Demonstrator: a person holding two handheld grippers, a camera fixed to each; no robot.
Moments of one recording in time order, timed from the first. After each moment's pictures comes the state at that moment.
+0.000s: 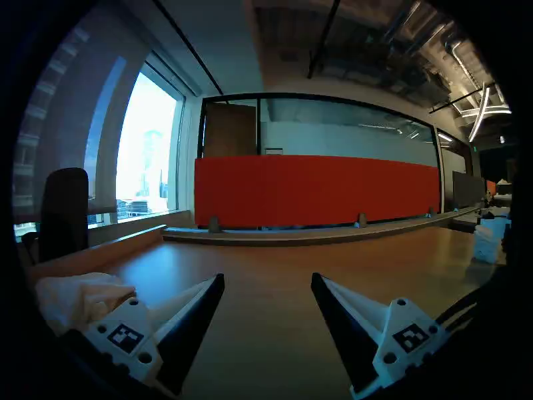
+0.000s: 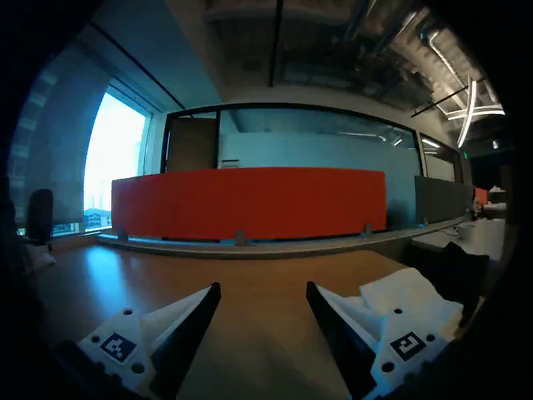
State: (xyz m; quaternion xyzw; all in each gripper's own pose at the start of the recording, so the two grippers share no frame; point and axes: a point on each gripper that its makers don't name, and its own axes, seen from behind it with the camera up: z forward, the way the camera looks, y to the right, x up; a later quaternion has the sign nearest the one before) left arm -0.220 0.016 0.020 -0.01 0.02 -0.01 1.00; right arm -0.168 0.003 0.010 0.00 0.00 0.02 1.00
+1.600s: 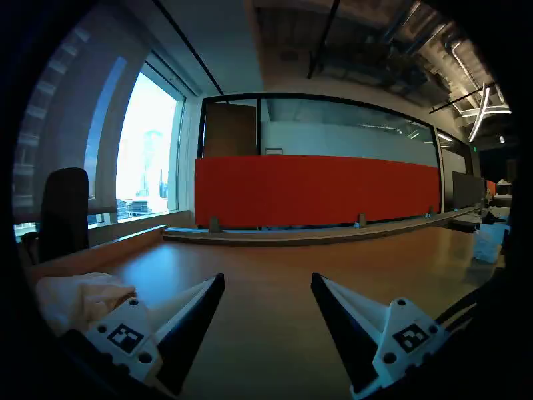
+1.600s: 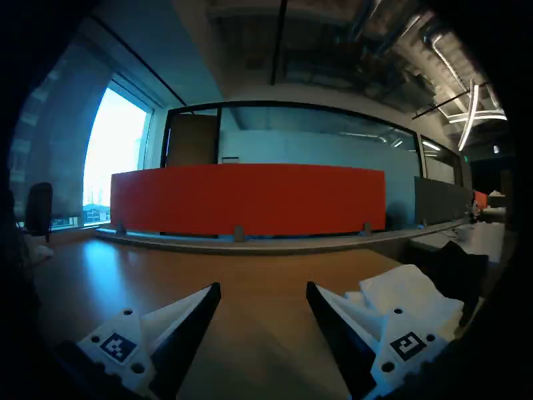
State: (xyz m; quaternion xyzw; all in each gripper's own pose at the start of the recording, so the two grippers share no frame) left arm -0.219 0.016 0.020 -0.01 0.02 -0.01 1.00; right arm -0.180 0.004 0.011 0.00 0.00 0.01 1.00
